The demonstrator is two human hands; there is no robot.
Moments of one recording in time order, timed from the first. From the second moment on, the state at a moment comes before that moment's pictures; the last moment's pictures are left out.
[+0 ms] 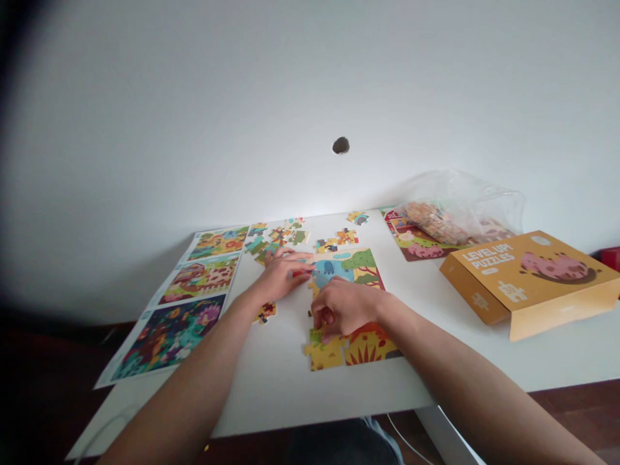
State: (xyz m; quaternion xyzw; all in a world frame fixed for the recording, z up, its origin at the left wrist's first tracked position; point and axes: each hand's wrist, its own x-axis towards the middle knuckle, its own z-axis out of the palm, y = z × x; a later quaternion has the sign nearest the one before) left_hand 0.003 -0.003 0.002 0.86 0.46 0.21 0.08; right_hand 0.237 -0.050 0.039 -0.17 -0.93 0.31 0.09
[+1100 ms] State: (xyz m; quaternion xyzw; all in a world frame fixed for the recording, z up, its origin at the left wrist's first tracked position) left_hand 0.017 -0.028 0.033 0.92 0.33 0.02 0.23; right_hand 0.253 -0.031 0.030 -0.19 -0.89 0.40 0.09
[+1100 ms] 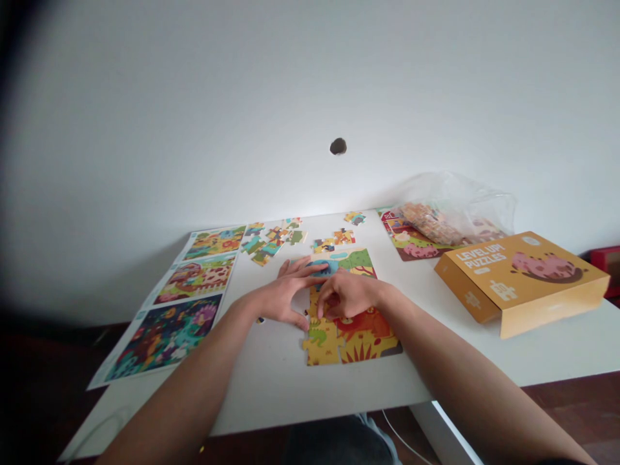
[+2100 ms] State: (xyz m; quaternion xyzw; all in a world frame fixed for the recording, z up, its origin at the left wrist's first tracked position) left_hand 0.019 -0.030 0.036 0.91 0.33 0.03 0.24; right_hand 0.252 -0.030 0.027 -0.20 -0.88 0.42 0.07
